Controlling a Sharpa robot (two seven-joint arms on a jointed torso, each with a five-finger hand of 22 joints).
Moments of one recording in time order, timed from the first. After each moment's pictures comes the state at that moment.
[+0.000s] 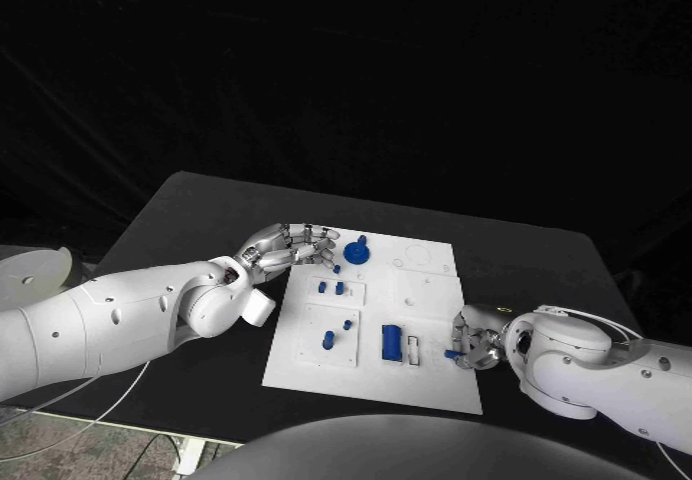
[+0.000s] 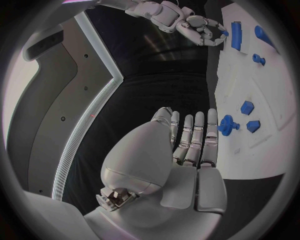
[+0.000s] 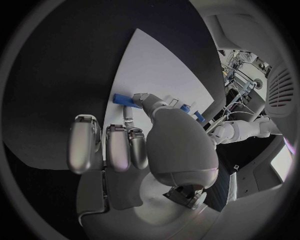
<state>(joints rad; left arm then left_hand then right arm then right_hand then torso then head) 1.07 -0.78 -0.21 1.35 -0.17 0.04 0.50 1.58 0.17 -0.05 0.28 0.50 0.64 0.13 0.33 0.32 0.35 0.20 0.82 0.39 0.39 0.18 0.79 0.49 0.15 0.58 0.27 0.14 1.19 0.95 -1.02 -0.15 1.81 -1.44 -0.12 -0.61 1.28 -0.09 0.35 0.04 0.62 0.80 0.08 0.66 0.41 1.46 -0.02 1.57 1.31 1.47 -0.08 1.42 1.24 0.07 1.47 0.02 1.28 1.31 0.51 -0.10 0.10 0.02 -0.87</state>
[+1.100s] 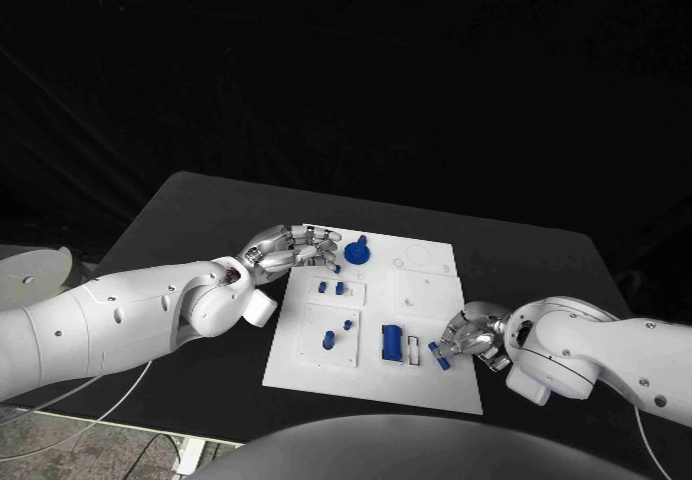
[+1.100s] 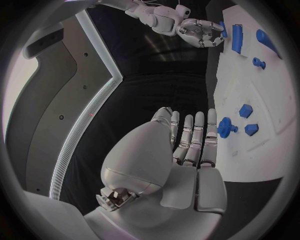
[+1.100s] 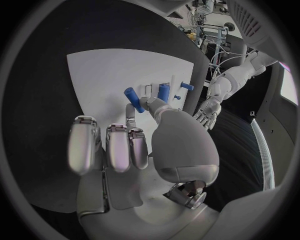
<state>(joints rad) 1.07 -0.77 -0.21 1.35 -0.16 0.05 0.48 1.58 0.17 -0.05 0.28 0.50 0.64 0.14 0.33 0.32 0.35 0.20 0.81 0.39 0.39 0.18 0.79 0.49 0.15 0.58 0.27 0.13 1.19 1.00 -1.01 -0.15 1.78 -0.88 -0.19 -0.59 1.15 -0.08 0.34 0.09 0.60 0.83 0.05 0.63 0.45 1.47 -0.02 1.57 1.31 1.47 -0.09 1.43 1.25 0.07 1.47 0.02 1.30 1.31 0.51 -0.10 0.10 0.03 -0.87</state>
